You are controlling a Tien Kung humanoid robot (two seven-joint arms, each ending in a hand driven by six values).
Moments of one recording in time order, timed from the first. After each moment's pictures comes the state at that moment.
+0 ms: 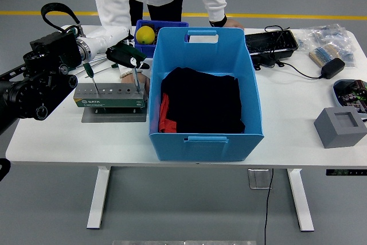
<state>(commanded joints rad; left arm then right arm) -0.96 0.27 -0.70 -0.71 1.83 -0.12 -0.09 0.16 -0.17 0.21 0.18 -0.36 -0.02 -0.12</state>
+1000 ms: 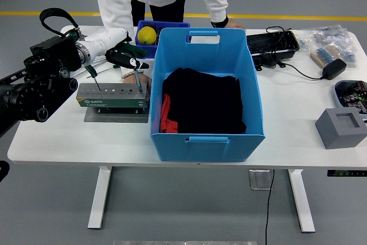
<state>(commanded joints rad) -0.95 0.27 -0.65 -0.69 1.76 -0.09 -0.09 0.16 -0.18 0.28 0.18 -0.41 -0.02 -0.12</state>
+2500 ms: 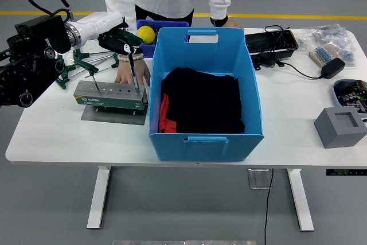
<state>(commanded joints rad) -1.03 0.35 -0.68 -0.78 1.75 -0.17 -0.11 0.14 -0.17 0.24 0.18 -0.36 -0.04 -0.11</state>
